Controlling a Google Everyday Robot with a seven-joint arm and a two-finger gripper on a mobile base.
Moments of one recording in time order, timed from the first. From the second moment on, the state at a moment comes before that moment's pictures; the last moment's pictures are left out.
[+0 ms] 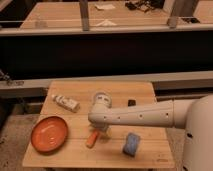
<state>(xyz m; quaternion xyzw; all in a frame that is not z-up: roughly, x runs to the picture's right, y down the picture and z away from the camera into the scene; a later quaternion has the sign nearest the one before) -0.024 0.229 0.808 -0.24 -0.16 -0.46 0.84</state>
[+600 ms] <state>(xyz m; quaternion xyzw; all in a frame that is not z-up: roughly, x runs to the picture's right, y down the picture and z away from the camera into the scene) -0.023 0.233 0.814 -0.25 -0.17 -0.46 0.83</state>
